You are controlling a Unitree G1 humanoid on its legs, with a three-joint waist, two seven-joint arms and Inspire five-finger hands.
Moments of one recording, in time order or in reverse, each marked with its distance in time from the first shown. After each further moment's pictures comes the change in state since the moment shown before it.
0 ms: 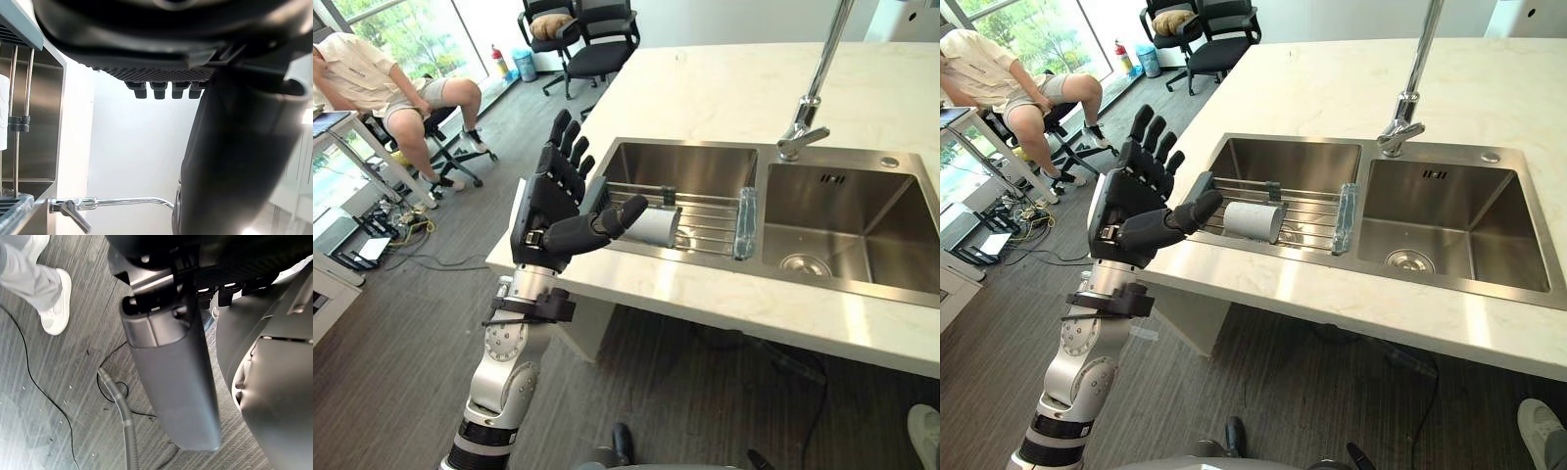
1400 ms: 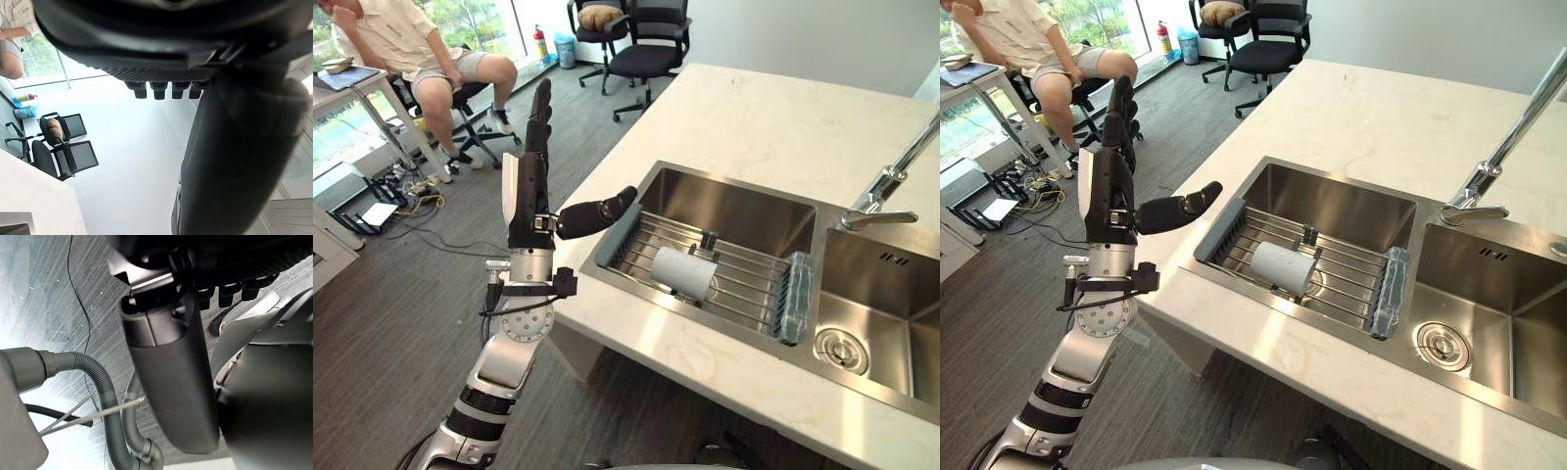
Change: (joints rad) left arm -0.166 0.077 -0.043 0.156 0.413 -0.103 0.330; right arm 0.002 0.049 0.132 -0.084 -0.154 -0.098 0.000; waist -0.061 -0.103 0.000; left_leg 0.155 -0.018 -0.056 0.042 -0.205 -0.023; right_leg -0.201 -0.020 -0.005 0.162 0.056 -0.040
